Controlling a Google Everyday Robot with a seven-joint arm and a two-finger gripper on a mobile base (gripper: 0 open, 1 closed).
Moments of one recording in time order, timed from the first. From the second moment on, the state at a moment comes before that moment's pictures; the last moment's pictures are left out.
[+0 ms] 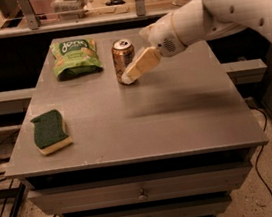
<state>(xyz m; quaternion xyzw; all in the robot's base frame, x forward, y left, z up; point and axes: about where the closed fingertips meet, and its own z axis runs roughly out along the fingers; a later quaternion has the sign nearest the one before) 0.638 -0.006 0.923 -0.53 0.70 0.24 0.43</state>
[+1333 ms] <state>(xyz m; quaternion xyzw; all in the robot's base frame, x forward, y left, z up) 0.692 0.032 0.900 -0.49 0.68 0.31 0.46</state>
